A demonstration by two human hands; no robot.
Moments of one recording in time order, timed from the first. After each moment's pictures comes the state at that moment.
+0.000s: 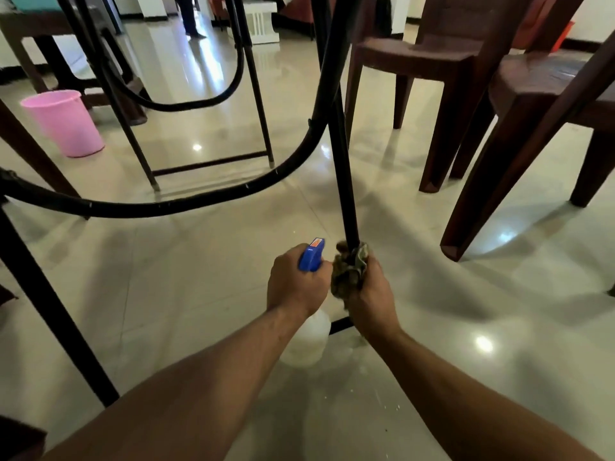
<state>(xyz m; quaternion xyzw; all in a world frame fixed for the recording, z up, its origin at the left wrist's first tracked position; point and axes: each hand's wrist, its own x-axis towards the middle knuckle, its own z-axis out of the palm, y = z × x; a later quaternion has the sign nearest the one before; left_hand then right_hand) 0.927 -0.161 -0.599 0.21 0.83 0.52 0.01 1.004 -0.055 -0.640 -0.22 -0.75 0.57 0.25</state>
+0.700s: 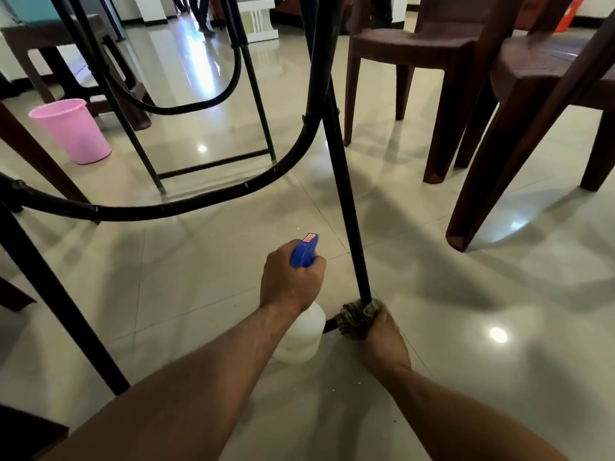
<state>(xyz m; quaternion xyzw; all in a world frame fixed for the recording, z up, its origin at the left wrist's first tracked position) 0.925 -0.172 -0.594 0.22 0.83 0.51 0.00 1.041 -0.049 -0.748 -0.42 -0.79 0.45 0.06</state>
